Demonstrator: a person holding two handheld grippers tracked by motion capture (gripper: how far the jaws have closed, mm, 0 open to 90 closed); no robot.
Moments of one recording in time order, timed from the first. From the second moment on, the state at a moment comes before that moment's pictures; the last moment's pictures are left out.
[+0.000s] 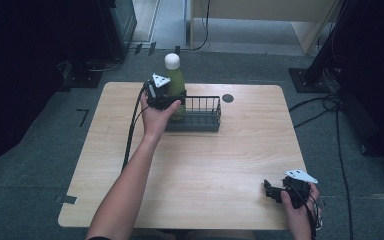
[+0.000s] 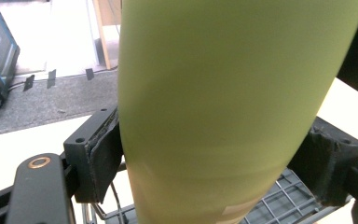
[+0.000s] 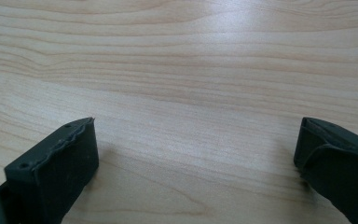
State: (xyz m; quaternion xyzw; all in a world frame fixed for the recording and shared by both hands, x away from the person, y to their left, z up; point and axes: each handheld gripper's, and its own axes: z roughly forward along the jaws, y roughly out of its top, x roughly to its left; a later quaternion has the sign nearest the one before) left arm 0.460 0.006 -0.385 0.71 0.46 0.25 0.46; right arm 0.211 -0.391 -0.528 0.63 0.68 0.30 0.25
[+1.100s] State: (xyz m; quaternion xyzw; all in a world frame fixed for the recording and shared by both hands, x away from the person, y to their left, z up) left arm 0.434 0.029 -0.383 0.71 0.46 0.25 0.47; right arm 0.211 -0.391 -0.528 0.63 0.68 0.30 0.25
